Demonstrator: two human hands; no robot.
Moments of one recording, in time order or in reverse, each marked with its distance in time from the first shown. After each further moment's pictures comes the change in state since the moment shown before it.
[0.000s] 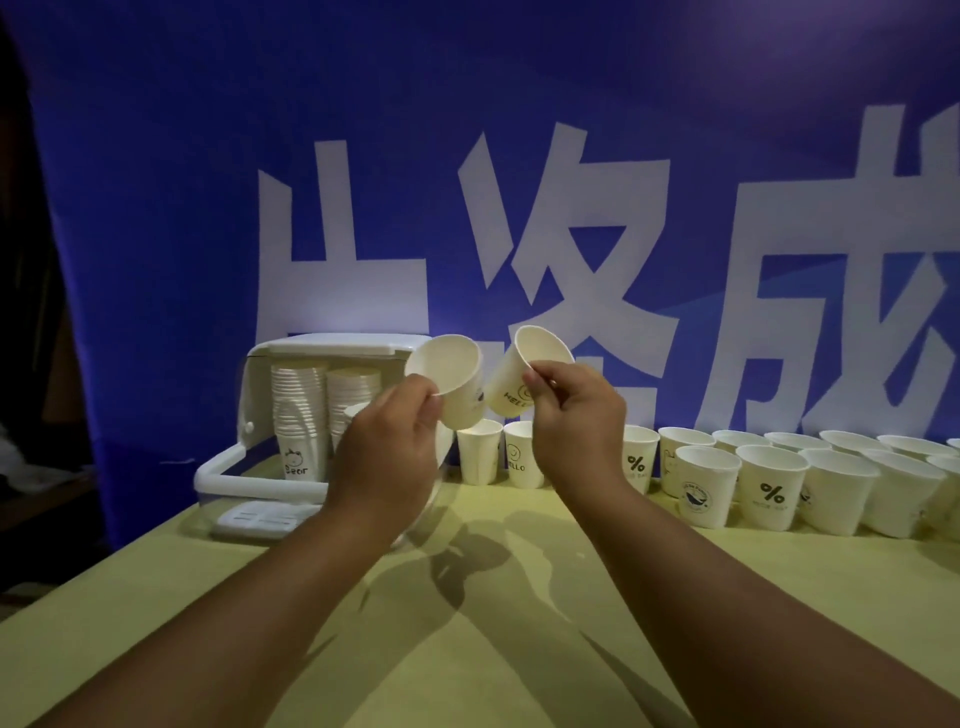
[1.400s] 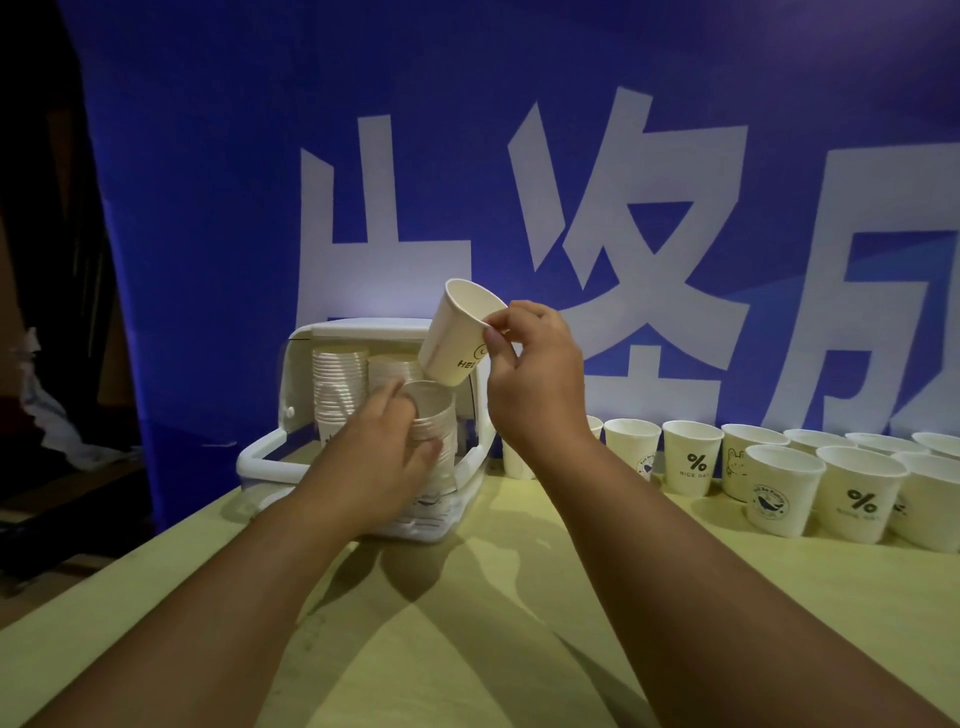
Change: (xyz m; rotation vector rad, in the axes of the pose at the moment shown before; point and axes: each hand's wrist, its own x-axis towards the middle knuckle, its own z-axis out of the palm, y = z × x) left_hand 0.002 -0.067 -0.029 0.159 -0.504 -0.217; right_hand 0.005 -0.050 0.070 0.080 -0.130 -0.054
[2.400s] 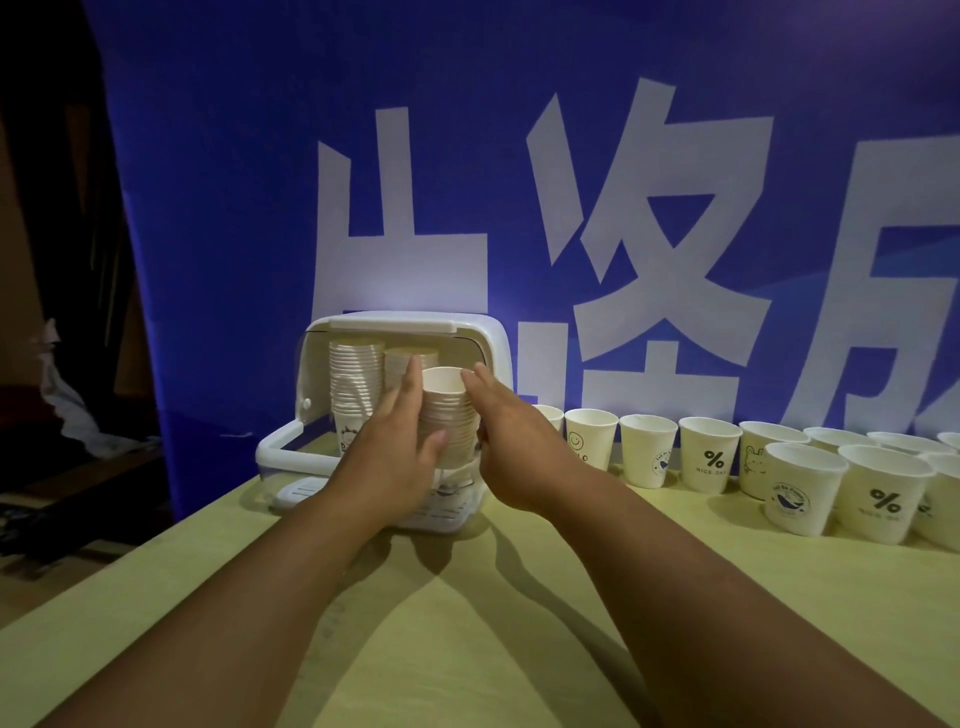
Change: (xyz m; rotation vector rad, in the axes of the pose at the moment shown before) left_hand 0.003 -0.011 0.017 -0.133 0.053 -0.076; right_hand -0.027 0.038 0.022 -0.390 -0.638 -0.125
